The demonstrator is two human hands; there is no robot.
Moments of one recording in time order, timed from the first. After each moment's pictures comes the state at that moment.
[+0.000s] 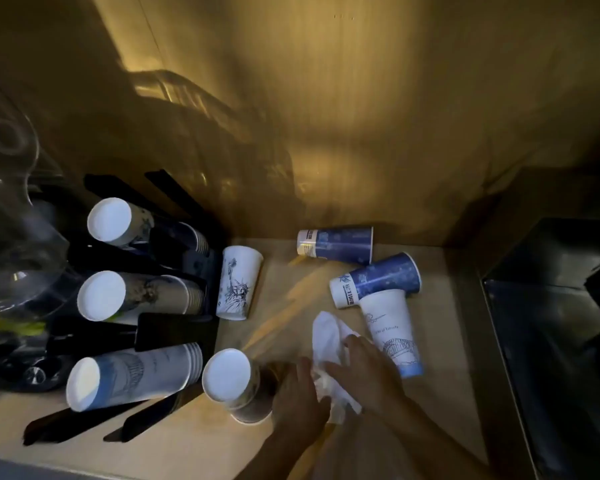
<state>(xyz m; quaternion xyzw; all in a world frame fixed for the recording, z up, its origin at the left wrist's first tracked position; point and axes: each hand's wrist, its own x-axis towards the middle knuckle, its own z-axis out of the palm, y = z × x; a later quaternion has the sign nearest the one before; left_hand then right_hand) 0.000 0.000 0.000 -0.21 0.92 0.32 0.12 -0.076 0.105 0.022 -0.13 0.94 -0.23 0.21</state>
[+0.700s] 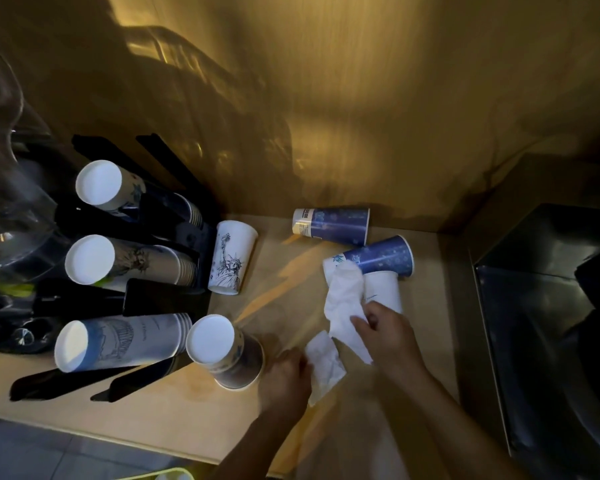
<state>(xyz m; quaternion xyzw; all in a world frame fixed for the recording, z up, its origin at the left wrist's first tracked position) 0.010 0.006 -0.014 -0.23 0.92 0.31 0.01 -0.090 0.142 0.056 -0.11 0.91 -0.38 0.12</state>
